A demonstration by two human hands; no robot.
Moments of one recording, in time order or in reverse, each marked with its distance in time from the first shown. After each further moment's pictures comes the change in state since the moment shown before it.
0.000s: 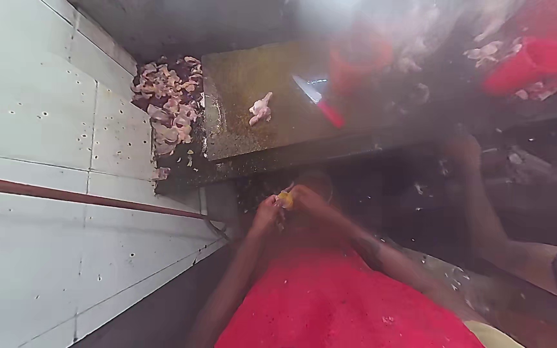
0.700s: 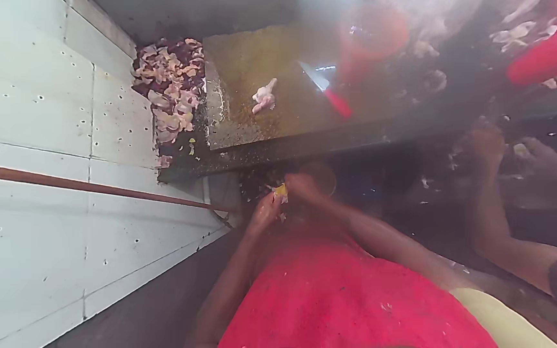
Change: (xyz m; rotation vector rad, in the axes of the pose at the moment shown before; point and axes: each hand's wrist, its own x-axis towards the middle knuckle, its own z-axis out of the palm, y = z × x) left_hand -0.004 -0.006 -0.016 0.662 0.016 -0.080; right_hand 0.056 -0.014 0.024 -0.878 0.047 0.127
